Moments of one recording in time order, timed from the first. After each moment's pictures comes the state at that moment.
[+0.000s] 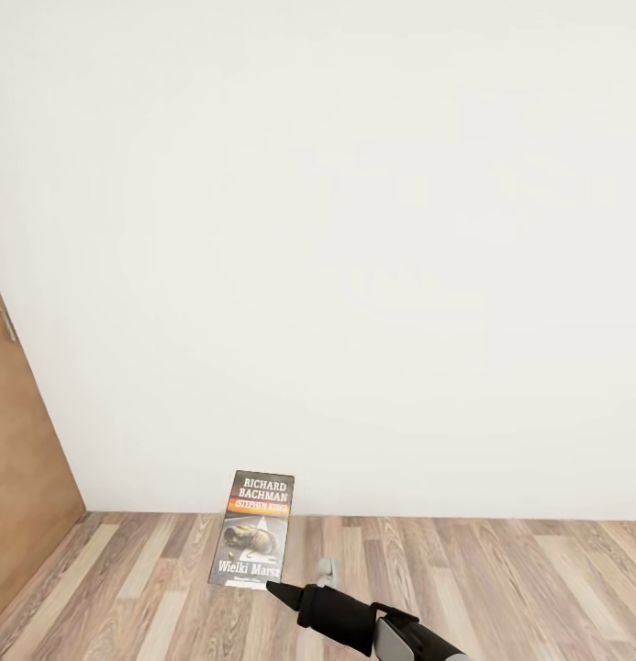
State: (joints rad) left arm -0.04 0.06 -0.36 -0.14 0.27 -0.16 0.14; right arm -0.55 0.17 0.45 -0.18 -0.75 0.07 1.04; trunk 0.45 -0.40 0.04
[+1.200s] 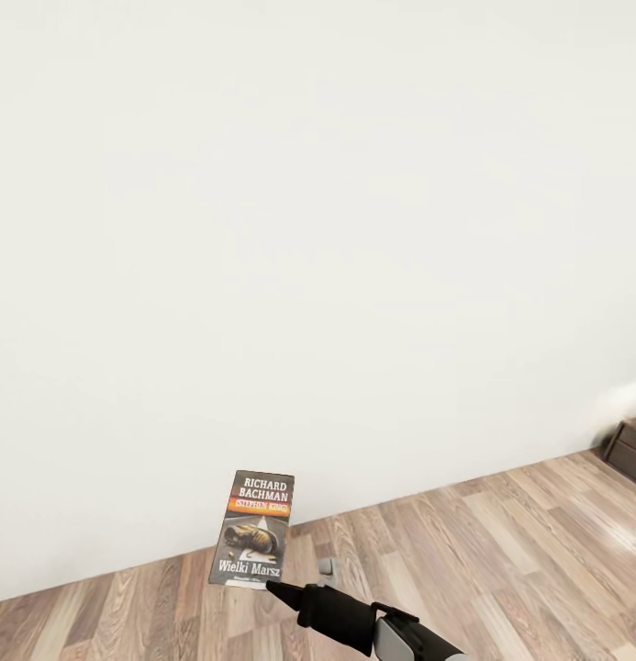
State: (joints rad) left arm -0.04 0.06 -0.36 -0.14 0.27 -0.16 0.14; right arm -0.55 0.17 0.45 -0.18 -0.75 0.07 1.04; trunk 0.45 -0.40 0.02
